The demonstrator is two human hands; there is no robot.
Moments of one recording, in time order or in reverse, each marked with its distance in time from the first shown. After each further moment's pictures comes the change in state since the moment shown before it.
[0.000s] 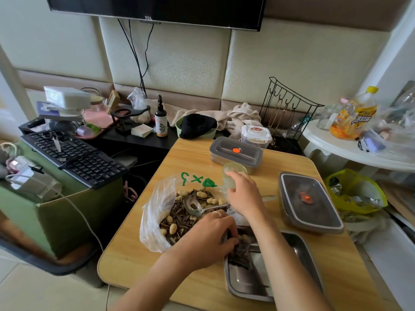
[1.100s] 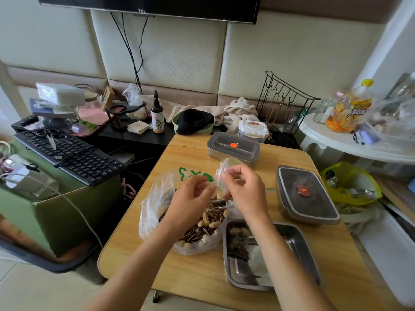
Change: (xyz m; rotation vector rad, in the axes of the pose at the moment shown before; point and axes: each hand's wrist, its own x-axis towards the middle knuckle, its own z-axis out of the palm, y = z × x) left_hand 0.013 -0.021 -0.030 -0.567 0.341 -0.436; right_hand -0.028 -0.006 0.003 0.587 0.281 0.009
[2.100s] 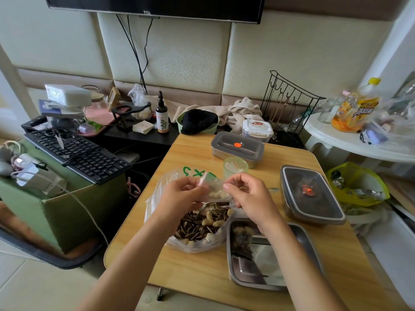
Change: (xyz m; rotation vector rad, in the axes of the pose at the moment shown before) left_hand -0.008 0.013 -0.025 -0.383 0.022 -0.247; right_hand -0.012 -0.004 -0.019 0.139 -0.277 0.080
